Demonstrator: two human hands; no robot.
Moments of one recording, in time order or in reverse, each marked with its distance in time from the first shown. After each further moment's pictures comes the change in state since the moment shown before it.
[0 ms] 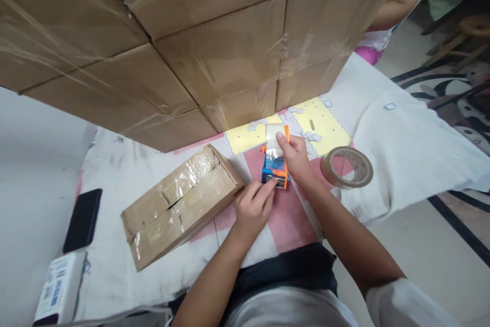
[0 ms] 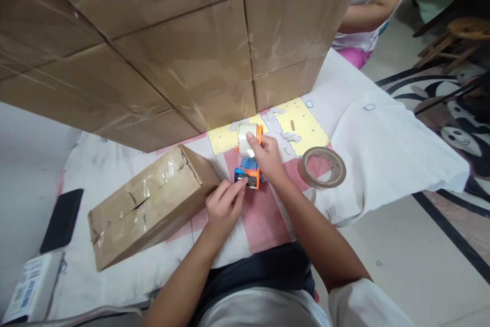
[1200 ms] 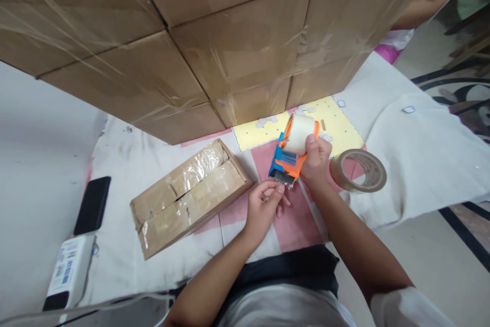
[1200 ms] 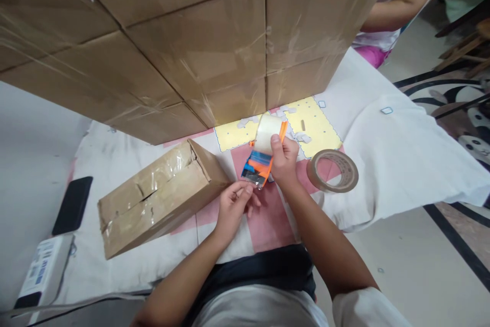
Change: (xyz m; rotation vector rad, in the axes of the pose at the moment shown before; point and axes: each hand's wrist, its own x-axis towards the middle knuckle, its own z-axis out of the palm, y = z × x) left_hand 0.010 0.026 0.002 -1.159 -0.114 -1.058; right_hand -0.005 0.014 -0.008 -0.009 0.242 -0.265
